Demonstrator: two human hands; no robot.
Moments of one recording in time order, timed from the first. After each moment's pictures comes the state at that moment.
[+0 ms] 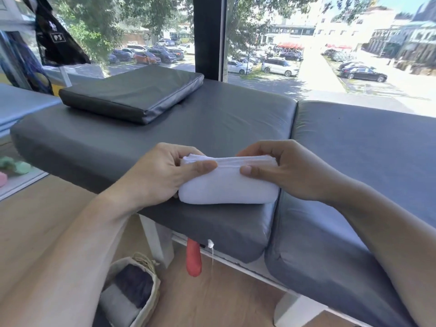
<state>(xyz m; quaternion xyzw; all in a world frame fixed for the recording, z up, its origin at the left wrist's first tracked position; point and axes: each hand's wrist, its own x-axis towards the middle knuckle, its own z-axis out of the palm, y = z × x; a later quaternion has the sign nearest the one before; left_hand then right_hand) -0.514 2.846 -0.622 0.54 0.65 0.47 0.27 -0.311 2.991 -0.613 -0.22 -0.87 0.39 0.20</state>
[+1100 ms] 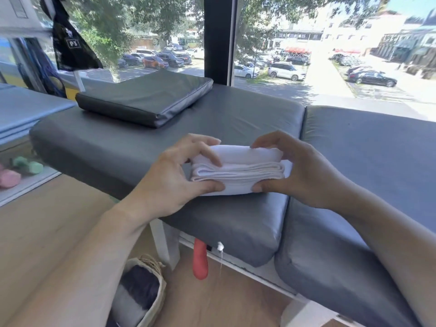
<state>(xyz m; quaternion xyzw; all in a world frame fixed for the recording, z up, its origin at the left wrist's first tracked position) -0.521 2.842 -0.635 0.63 0.61 0.48 0.08 -0.308 3.002 -0.622 -0.14 -0.91 0.28 0.27</state>
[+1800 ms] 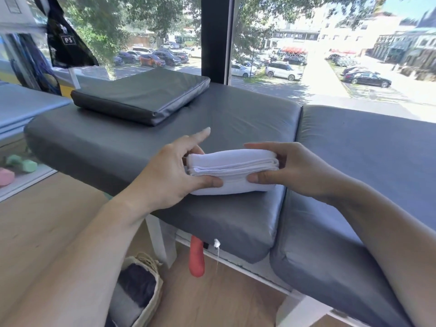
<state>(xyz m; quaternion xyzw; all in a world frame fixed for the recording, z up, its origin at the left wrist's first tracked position) -0.521 2.849 -0.634 0.57 0.67 0.46 0.13 -0.313 3.007 -0.621 -0.20 -0.85 0.44 0.20</state>
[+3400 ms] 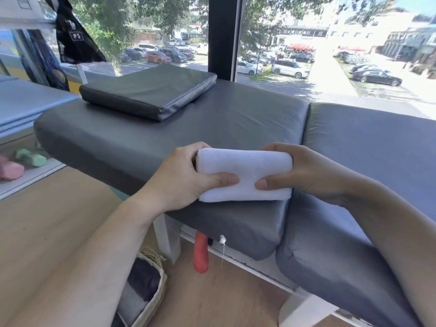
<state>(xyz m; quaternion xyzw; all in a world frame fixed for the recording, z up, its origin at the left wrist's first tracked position) -0.509 2.844 -0.638 0.51 0.70 0.46 0.20 -0.309 2.998 -0.617 -0.24 -0.82 0.50 0.15</state>
